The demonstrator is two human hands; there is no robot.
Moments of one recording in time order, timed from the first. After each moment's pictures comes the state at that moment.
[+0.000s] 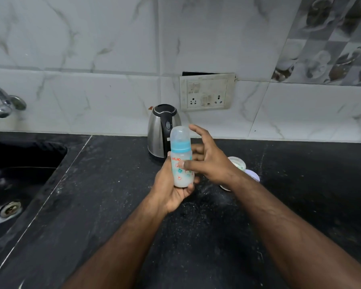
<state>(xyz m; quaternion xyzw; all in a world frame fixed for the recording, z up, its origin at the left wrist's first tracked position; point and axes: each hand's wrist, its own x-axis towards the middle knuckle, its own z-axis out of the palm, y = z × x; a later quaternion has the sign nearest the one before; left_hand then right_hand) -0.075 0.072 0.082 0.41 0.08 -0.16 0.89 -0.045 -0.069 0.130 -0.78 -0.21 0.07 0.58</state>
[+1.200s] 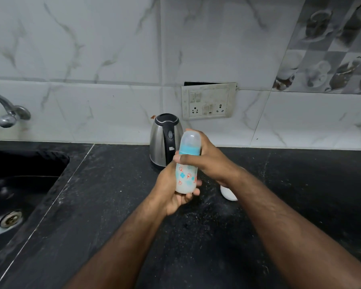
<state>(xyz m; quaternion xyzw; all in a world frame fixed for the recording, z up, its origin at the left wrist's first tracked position) -0.068 0.081 0.108 0.53 0.11 -0.17 0.82 -0.026 -0.054 0.155 -0.77 -0.18 0.10 0.61</state>
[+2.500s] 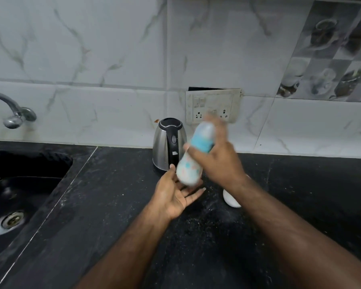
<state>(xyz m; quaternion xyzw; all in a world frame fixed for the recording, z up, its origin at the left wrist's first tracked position) -0.058 0.081 0.097 0.34 0.20 -0.15 0.91 -0.041 -0.052 0.175 -0.81 -0.22 -0.20 0.51</state>
